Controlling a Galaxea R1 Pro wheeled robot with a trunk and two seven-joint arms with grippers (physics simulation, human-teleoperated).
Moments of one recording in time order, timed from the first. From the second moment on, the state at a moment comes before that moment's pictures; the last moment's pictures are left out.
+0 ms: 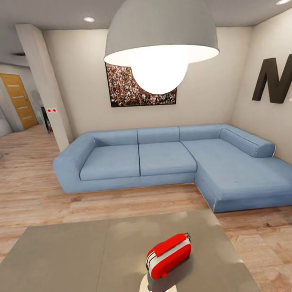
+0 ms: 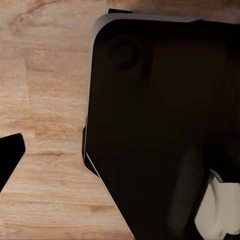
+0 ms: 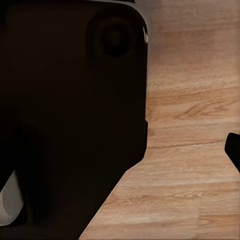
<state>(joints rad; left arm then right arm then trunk) 0.00 0.01 0.01 -0.07 0.11 -0.04 0.01 0.01 -0.01 0.00 0.00 0.00 -0.12 -0.01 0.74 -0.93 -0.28</state>
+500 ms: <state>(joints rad) 0.00 0.01 0.01 -0.07 0.12 -0.04 0.01 0.01 -0.01 0.00 0.00 0.00 -0.12 -0.01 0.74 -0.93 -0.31</state>
